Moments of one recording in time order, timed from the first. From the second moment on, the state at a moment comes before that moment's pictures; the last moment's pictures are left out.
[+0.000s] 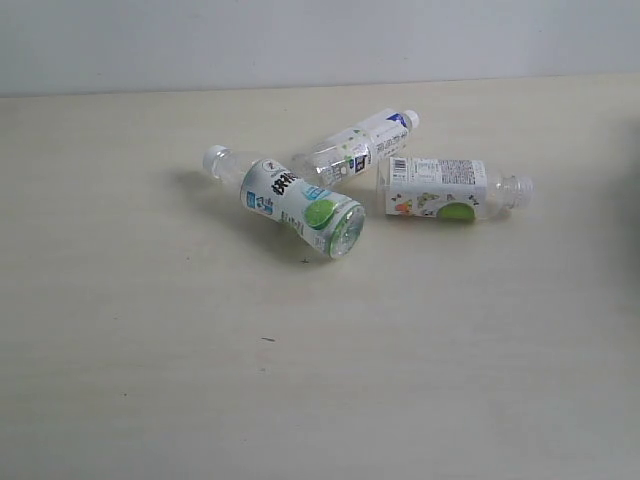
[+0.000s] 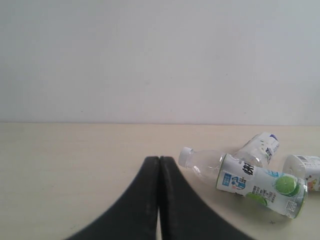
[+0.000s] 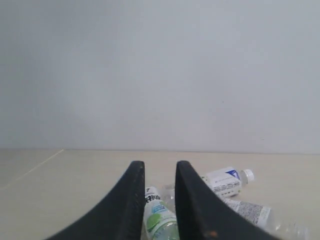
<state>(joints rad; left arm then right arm) -0.11 0.01 0.00 0.08 0.10 -0.19 0.50 0.13 -0.32 -0.01 0.26 0.25</state>
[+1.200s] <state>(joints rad) -0.11 0.01 0.00 0.08 0.10 -0.19 0.50 0.00 -0.28 -0.17 0.48 0.08</state>
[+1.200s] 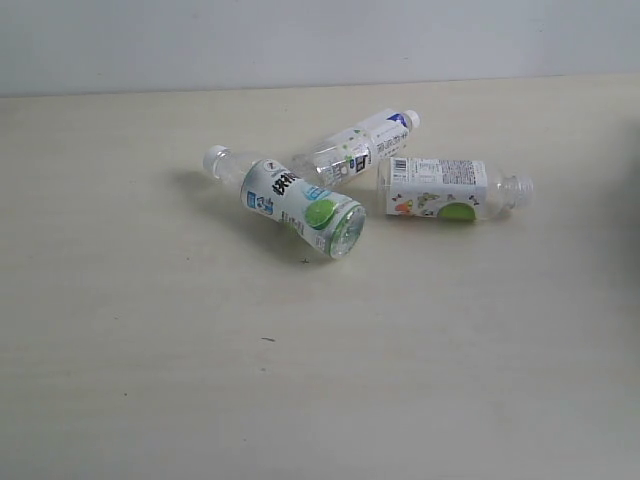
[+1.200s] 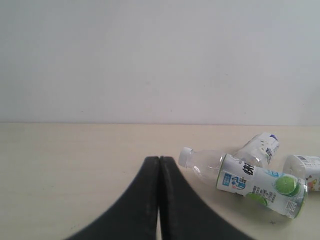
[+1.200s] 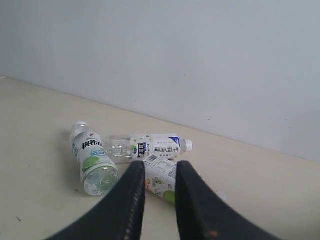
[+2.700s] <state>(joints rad) -0.11 0.01 0.00 0.08 0.10 -0.19 0.50 1.13 -1.08 -0.28 0.93 0.01</state>
